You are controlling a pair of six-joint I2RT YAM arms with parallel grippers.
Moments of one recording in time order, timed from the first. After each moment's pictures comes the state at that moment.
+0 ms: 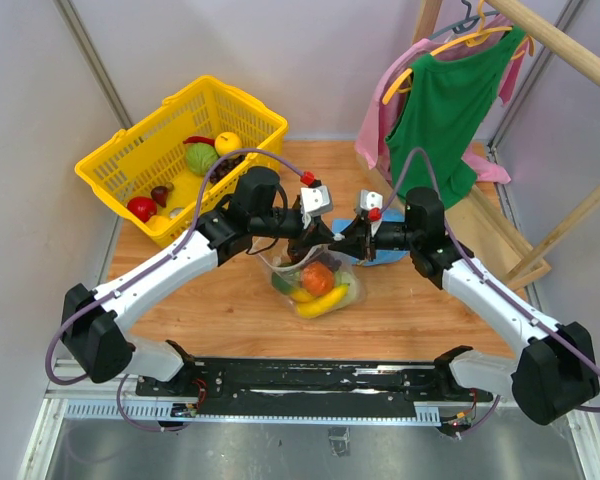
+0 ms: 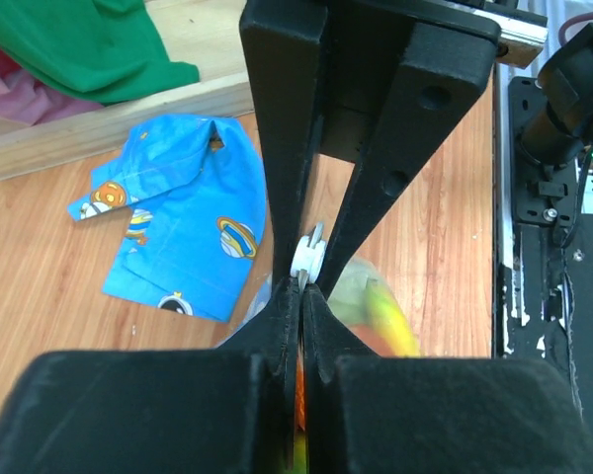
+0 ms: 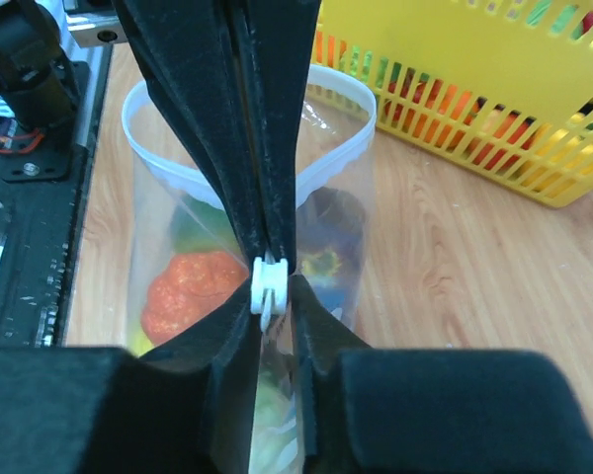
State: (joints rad) left arm -0.73 1.37 1.19 -0.24 0.64 0.28; right arm 0.45 1.17 0.81 0.06 -0.96 -0.34
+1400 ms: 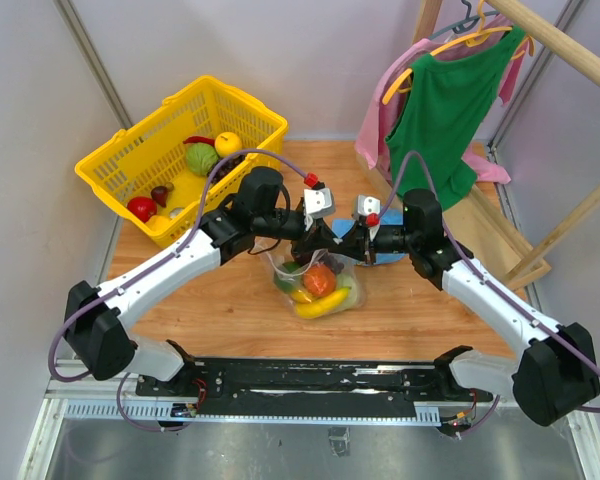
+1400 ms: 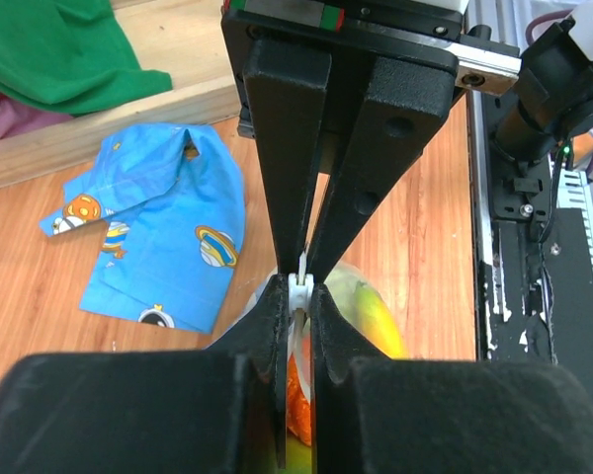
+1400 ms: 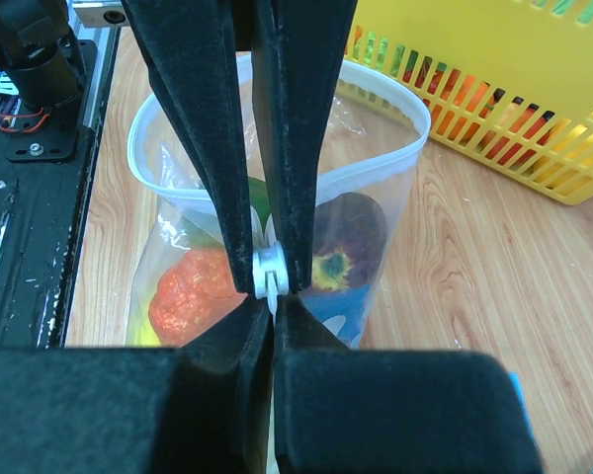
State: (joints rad) left arm -0.73 1.39 1.20 -0.24 0.69 0.28; right arm 0.46 1.17 0.81 0.01 -0.97 -0.39
